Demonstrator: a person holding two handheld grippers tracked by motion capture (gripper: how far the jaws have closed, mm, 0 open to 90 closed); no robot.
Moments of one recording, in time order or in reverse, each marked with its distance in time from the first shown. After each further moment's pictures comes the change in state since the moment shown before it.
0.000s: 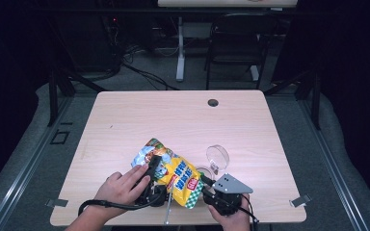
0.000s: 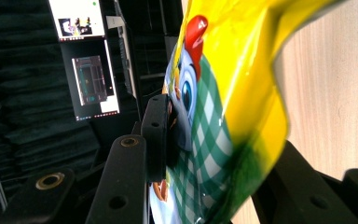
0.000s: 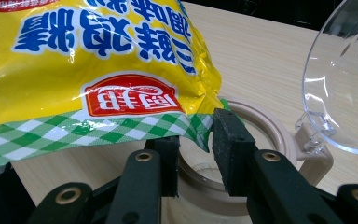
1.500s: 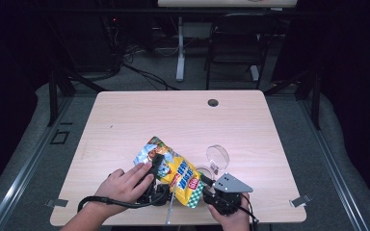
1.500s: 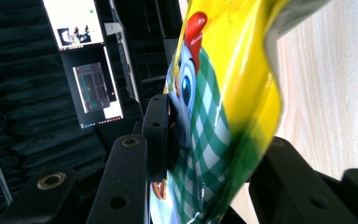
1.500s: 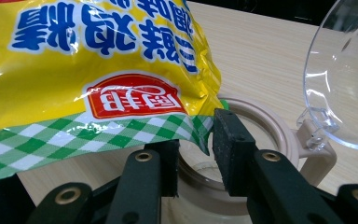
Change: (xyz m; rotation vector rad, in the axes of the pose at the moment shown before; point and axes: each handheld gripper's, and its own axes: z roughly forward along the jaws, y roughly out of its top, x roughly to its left) left arm 0.010 0.005 -0.002 0.003 -0.016 0.072; right arm -0.001 -0.001 0.002 0.007 0.003 0.018
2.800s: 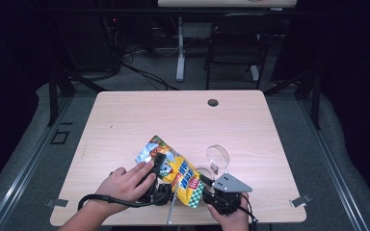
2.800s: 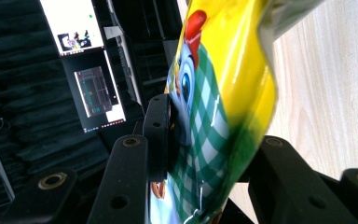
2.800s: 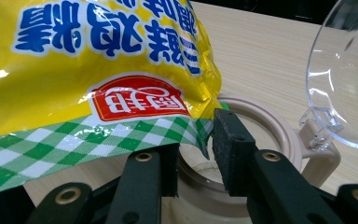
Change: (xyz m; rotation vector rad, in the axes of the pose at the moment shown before) left arm 0.005 0.003 0.000 -0.003 -0.004 0.034; right arm 0.000 0.000 0.002 0.000 0.001 0.006
